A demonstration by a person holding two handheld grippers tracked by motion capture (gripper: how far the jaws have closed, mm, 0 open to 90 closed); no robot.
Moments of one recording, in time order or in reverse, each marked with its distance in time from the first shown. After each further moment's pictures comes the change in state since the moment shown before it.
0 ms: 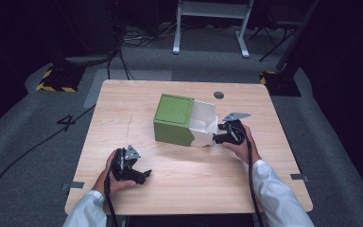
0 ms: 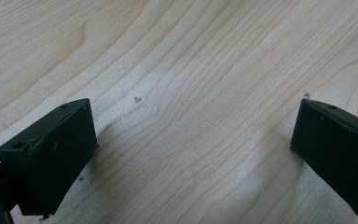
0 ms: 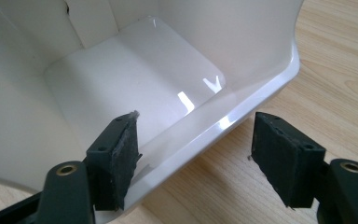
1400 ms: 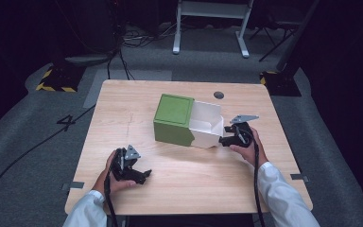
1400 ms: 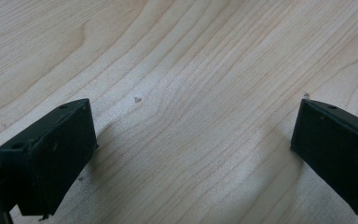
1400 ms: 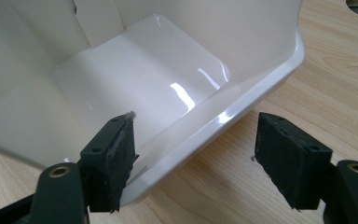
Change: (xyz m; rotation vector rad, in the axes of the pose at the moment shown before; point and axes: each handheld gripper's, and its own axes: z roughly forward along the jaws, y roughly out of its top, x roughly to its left) left arm 0.000 0.000 0.000 0.001 -0.001 0.000; right arm -0.010 -0.013 -0.020 0.010 0.006 0.015
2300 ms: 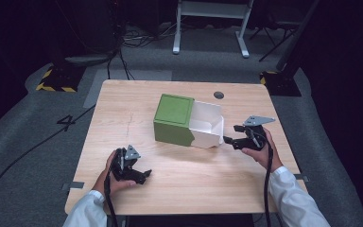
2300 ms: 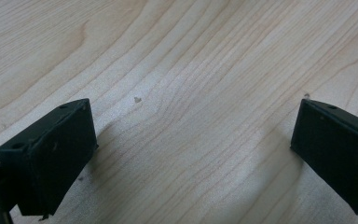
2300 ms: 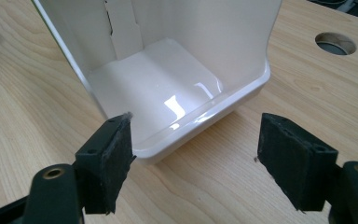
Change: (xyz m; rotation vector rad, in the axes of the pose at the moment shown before) left arm 0.000 0.000 0.000 0.000 0.000 0.000; right arm 0.003 -0.003 -0.050 -0.078 0.008 -0.067
